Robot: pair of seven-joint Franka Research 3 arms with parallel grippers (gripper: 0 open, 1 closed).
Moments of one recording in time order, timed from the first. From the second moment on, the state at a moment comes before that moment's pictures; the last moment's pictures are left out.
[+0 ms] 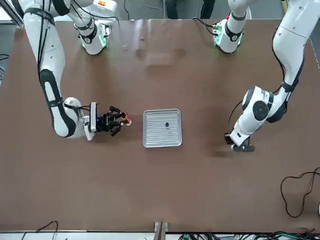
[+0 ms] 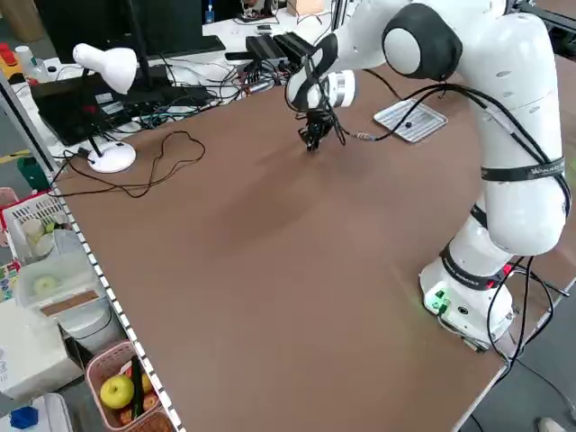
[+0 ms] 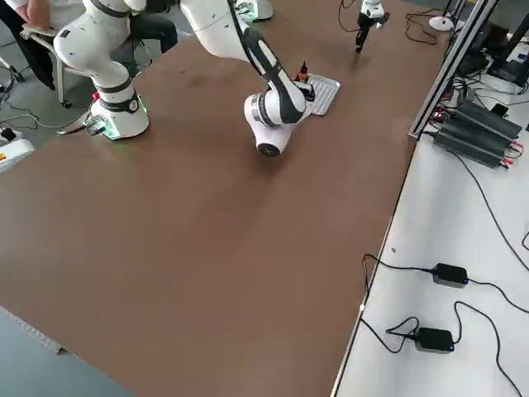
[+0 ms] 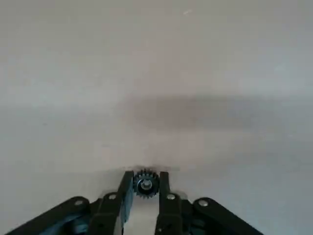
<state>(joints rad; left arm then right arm) 0.40 0.59 -0.57 -2.03 0.52 2.58 -0.52 0.10 0.65 -0.03 -1.92 1.59 1.47 -2.60</state>
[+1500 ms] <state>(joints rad) -0.33 0.76 -0.52 -1.69 0.52 2.40 -1.38 0.17 0.65 -0.02 -1.94 1.59 1.57 -2.60</state>
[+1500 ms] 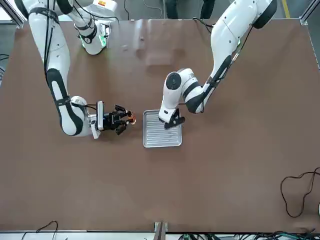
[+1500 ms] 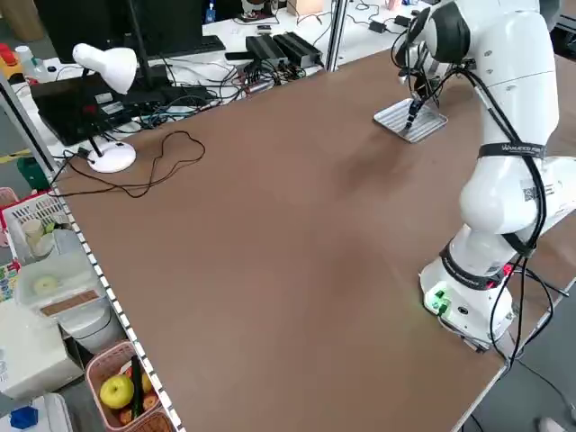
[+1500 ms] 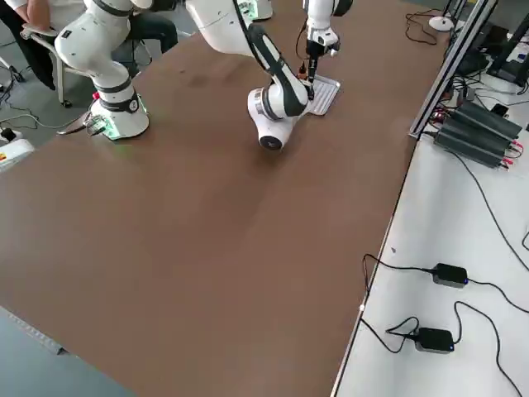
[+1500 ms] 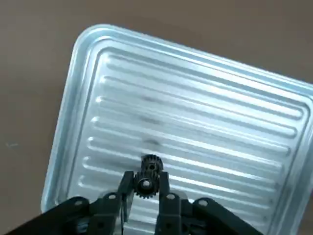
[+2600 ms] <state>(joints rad) -0.23 0.73 -0.50 -1.59 0.53 2.34 -1.10 0.29 0.65 0.00 -1.96 1.76 1.63 -2.58</state>
